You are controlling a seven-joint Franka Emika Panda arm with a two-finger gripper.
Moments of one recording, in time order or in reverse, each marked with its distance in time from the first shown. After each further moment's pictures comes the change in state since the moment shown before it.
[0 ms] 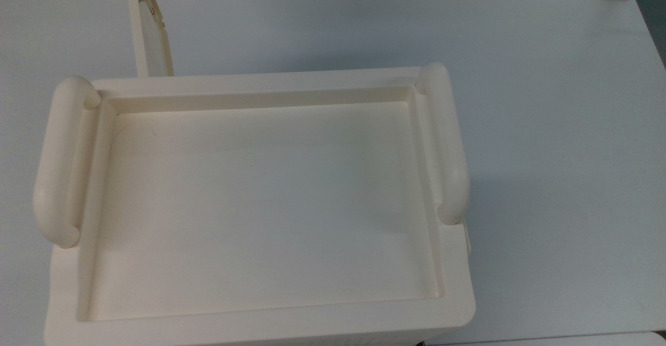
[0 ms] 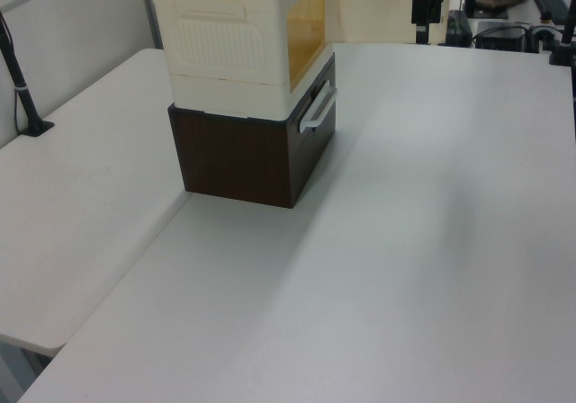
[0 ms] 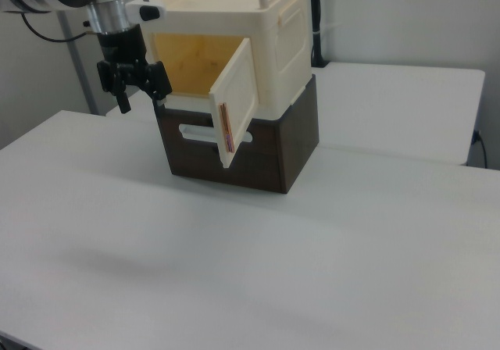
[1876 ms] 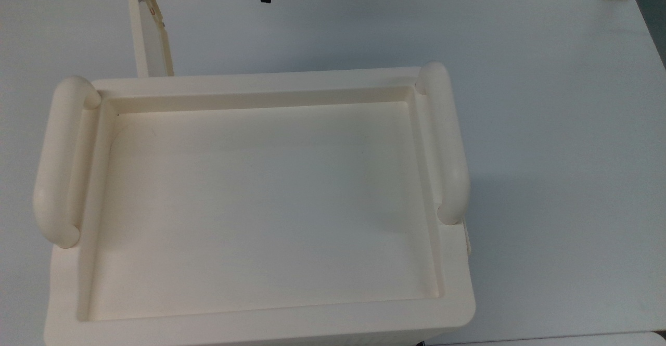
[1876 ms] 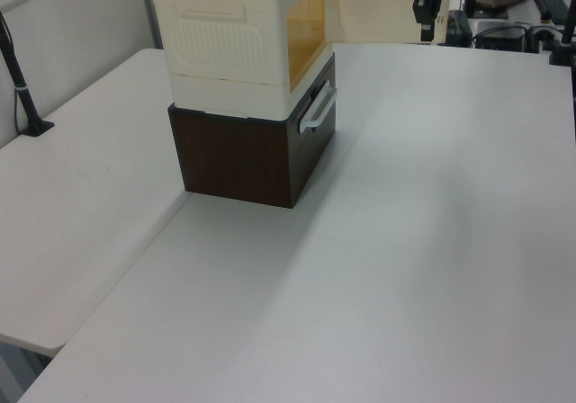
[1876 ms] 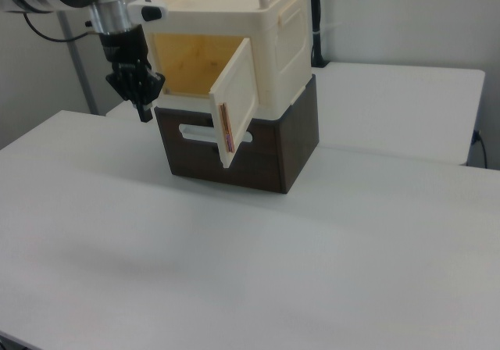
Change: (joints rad) arm -0.005 0.005 -0.001 0.009 0.004 0.000 -0.001
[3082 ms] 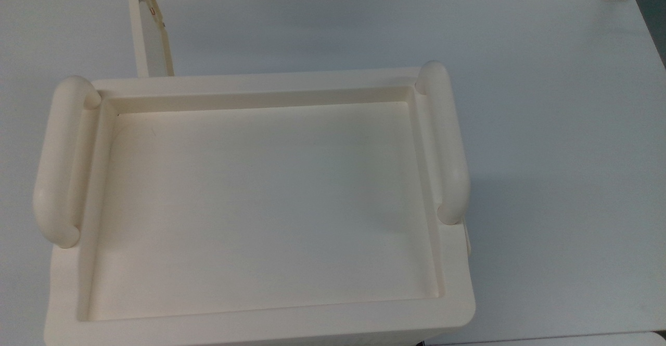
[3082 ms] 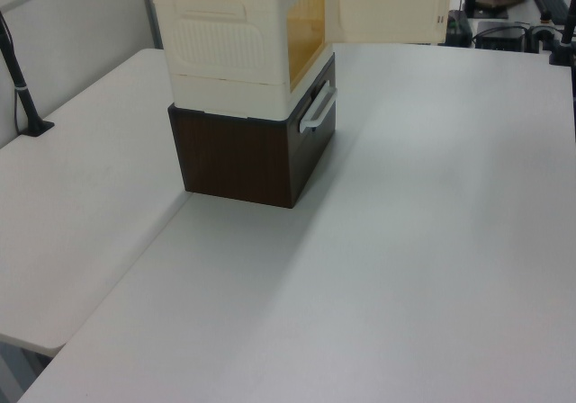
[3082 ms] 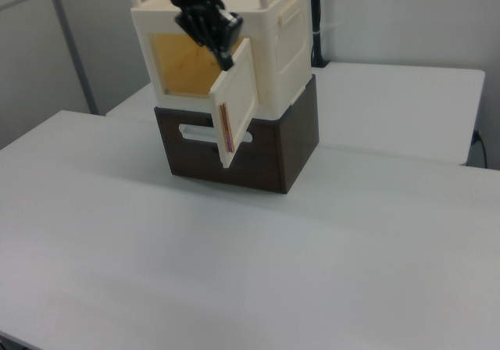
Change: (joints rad) arm -0.301 -0.029 -0.070 0.194 0.060 0.088 -0.163
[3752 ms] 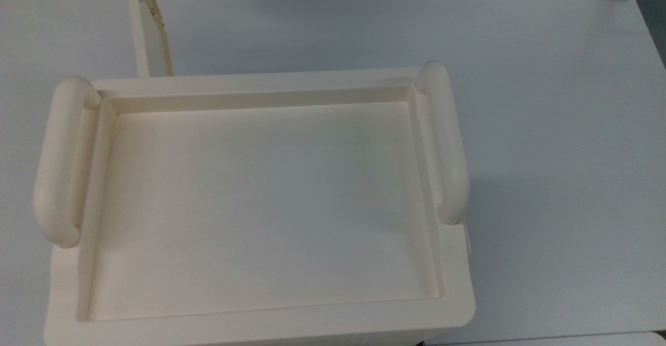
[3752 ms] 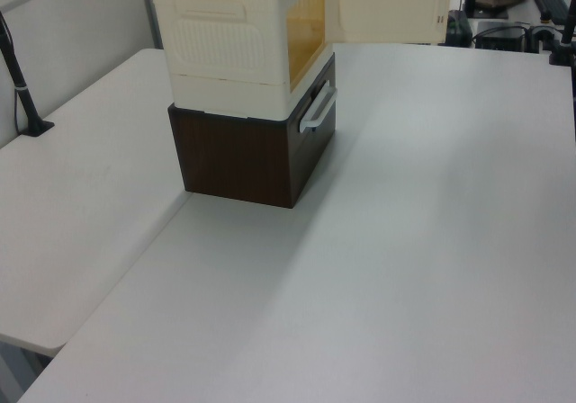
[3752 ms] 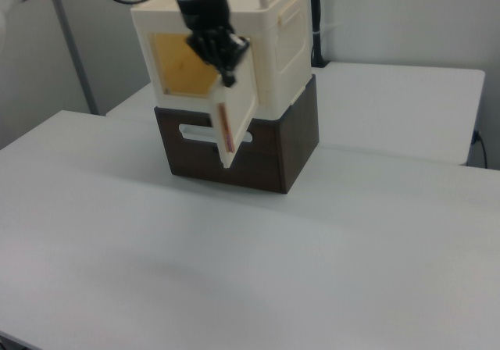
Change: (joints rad) arm 0.053 0.090 0.001 -0.008 0.051 0.047 0.002
